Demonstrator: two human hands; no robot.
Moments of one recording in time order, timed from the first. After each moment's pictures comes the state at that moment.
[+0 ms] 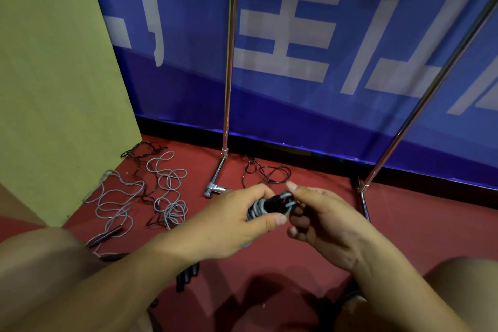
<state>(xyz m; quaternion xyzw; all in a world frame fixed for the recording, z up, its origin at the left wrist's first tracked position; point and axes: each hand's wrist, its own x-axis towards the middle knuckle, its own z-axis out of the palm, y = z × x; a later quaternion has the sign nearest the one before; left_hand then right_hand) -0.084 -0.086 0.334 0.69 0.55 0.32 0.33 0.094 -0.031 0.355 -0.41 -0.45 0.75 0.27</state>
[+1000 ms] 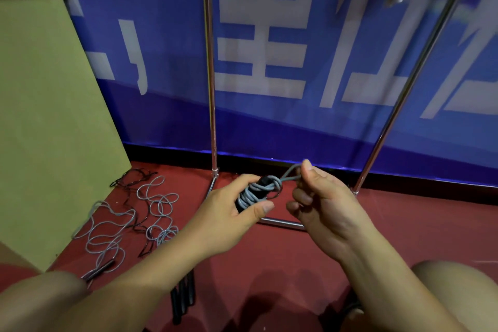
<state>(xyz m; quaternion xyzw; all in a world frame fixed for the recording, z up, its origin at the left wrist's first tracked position) -0.076 -0.054 0.350 0.67 0.55 0.42 0.28 0.099 -0.013 0.391 -0.31 -0.38 0.73 0.47</state>
